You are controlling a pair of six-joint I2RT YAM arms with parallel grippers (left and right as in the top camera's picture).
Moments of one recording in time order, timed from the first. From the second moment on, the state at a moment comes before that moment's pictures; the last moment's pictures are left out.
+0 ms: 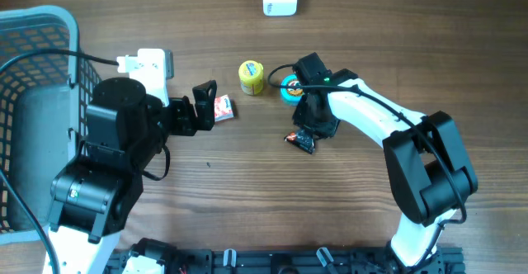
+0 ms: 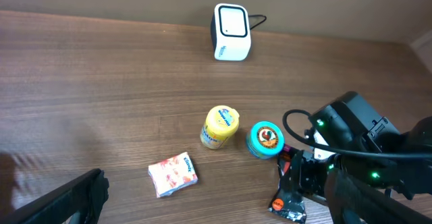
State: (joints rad) left arm -0.28 0.96 1.17 -0.77 0.02 -0.27; right arm 0.47 1.96 1.23 -0.75 -0.05 0.88
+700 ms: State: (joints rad) left arm -0.28 0.96 1.17 -0.78 0.02 -0.27; right arm 0.47 1.96 1.23 -0.74 -0.02 0.75
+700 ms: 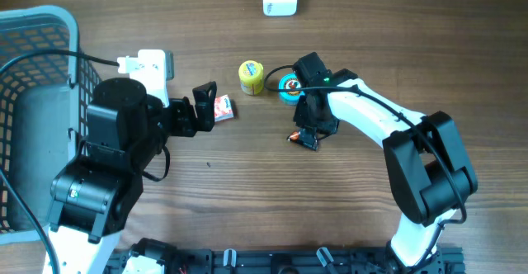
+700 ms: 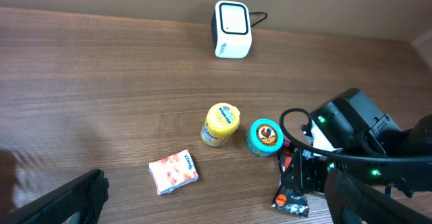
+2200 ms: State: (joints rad) left arm -0.28 0.96 1.17 -0.78 -0.06 -0.25; right arm 0.46 1.97 1.48 -0.89 0.14 0.48
